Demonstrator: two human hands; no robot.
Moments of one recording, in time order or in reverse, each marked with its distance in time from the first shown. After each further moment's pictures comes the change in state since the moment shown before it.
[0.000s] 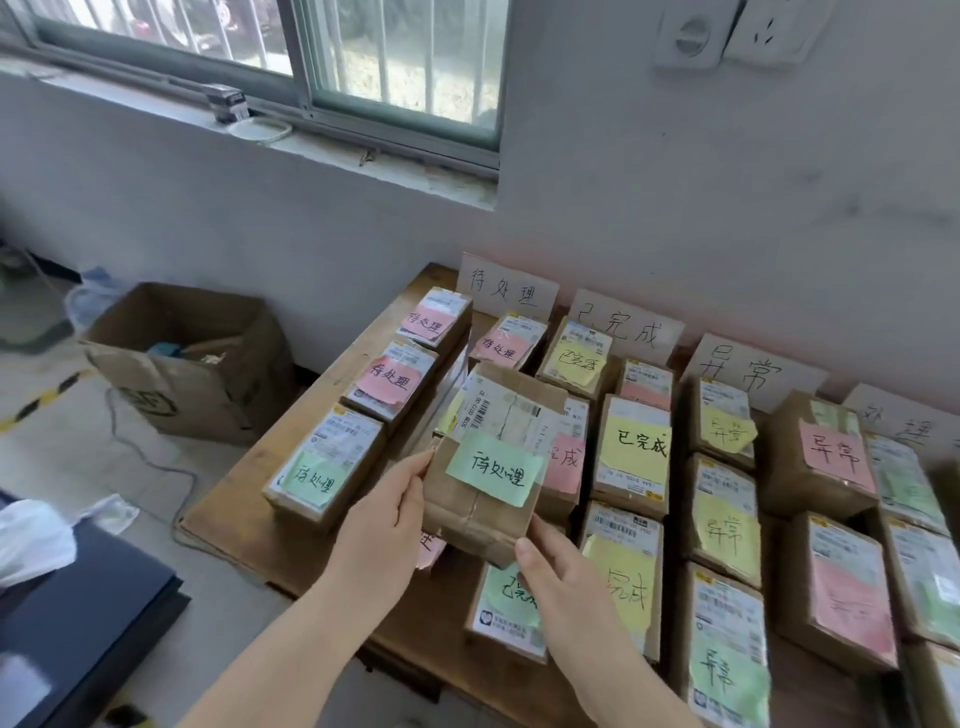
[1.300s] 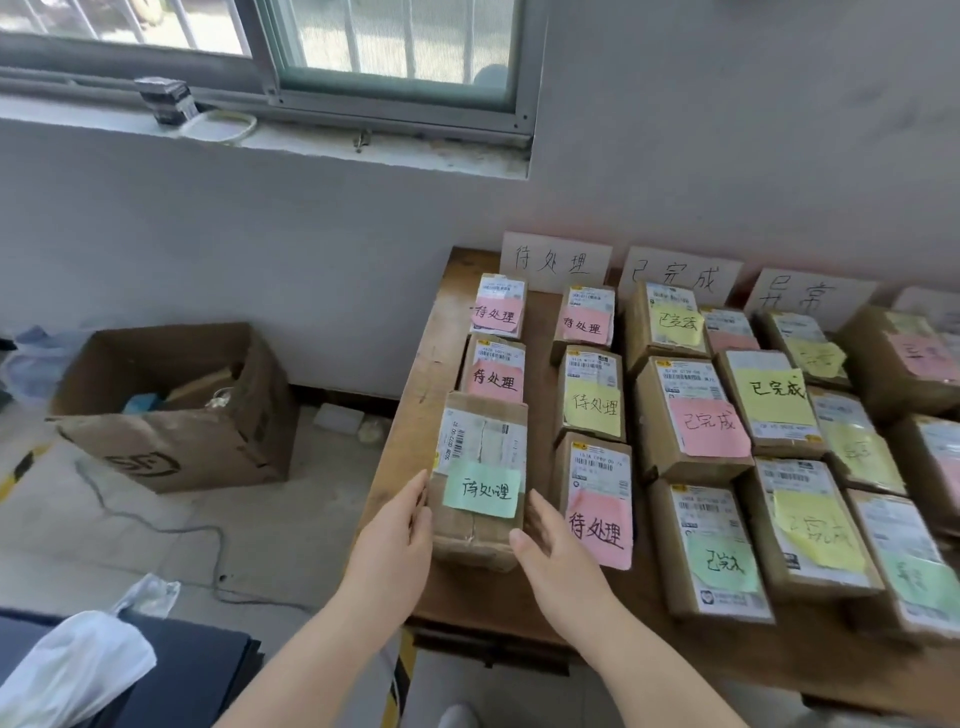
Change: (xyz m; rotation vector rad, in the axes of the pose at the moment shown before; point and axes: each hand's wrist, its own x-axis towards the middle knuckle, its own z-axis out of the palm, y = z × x) left_hand 0.090 -0.118 -0.165 0.156 -0.272 -0.087; right_hand 0.058 -0.040 0.213 0.065 0.072 0.112
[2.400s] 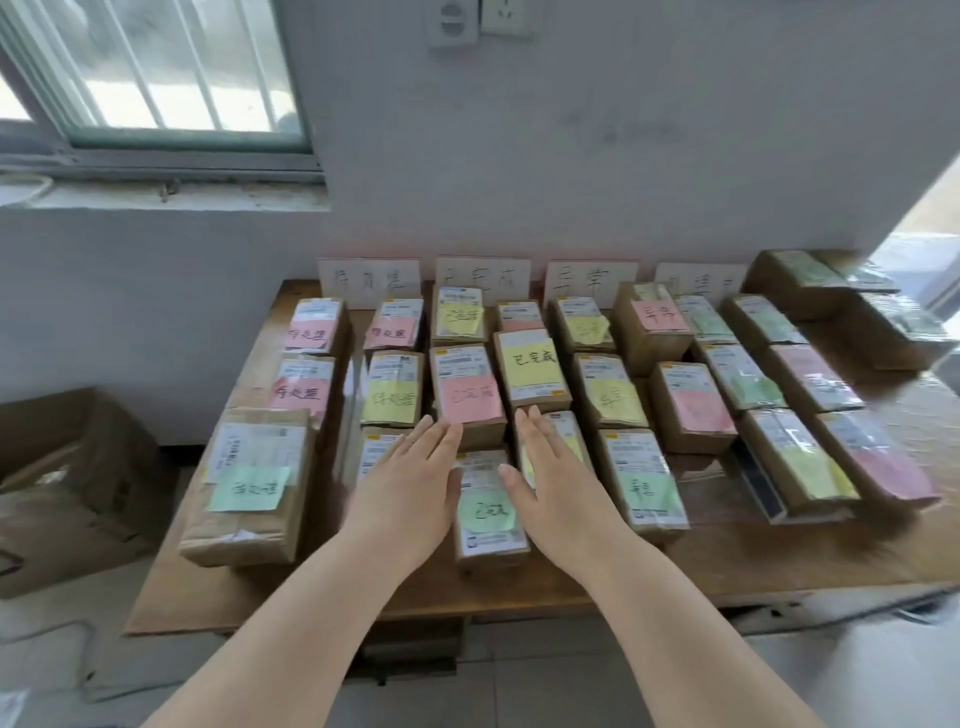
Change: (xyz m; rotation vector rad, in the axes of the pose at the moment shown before) left_hand -0.057 0.152 0.169 0.772 -0.074 0.669; right_hand -0.093 0.033 -0.220 -0.615 0.316 -0.303
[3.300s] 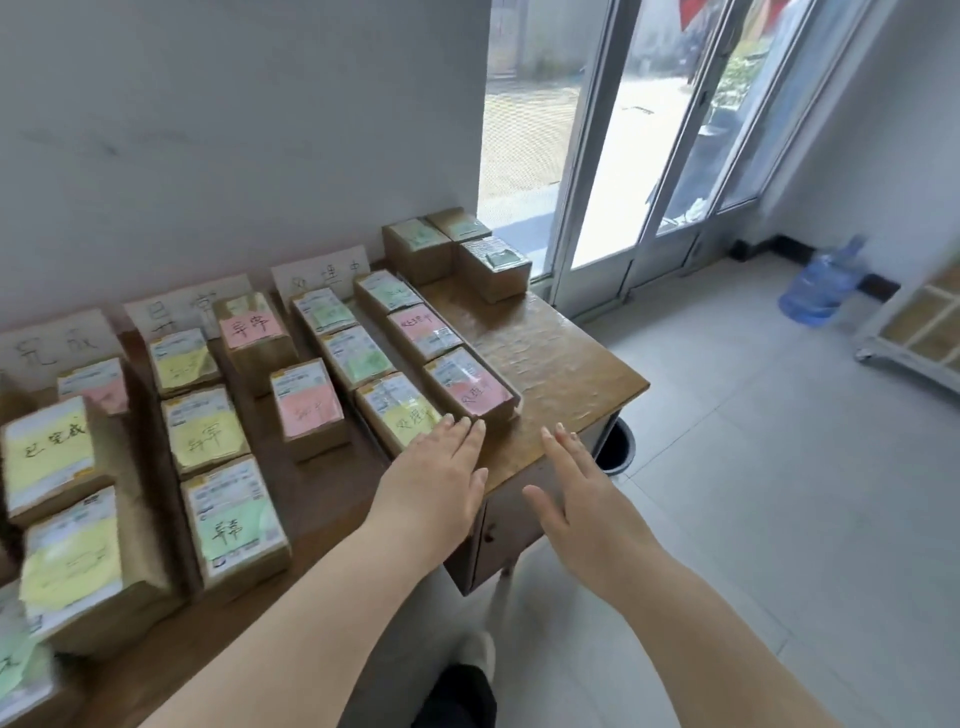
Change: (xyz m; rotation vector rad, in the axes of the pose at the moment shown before) left_hand 0.048 0.427 0.115 0.061 -0.153 0.660; right_hand -0.235 0.320 -0.184 0.039 0.327 0.490
